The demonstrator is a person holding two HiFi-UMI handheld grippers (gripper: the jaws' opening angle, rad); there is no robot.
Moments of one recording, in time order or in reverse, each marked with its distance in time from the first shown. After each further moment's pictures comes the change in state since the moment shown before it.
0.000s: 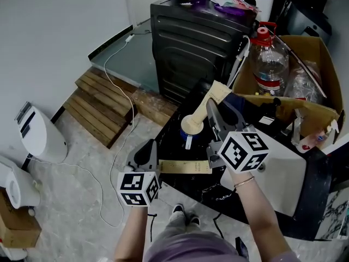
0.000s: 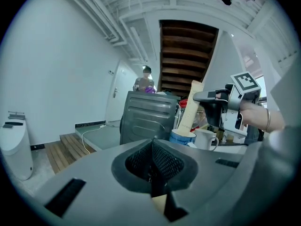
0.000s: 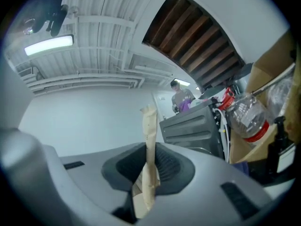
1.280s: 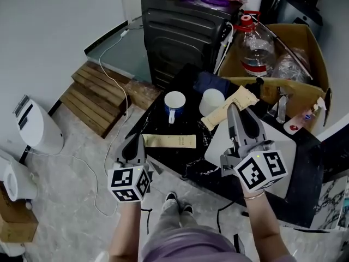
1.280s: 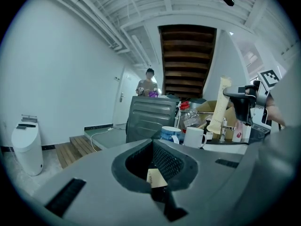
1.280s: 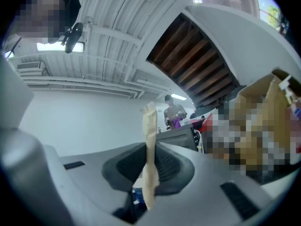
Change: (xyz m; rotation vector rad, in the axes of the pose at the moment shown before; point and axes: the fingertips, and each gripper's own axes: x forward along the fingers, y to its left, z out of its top) left arm -0.068 -0.035 -0.014 0.009 -0.044 0.099; right arm -0.161 -0.005 0.047 -0.084 -0.127 -0.065
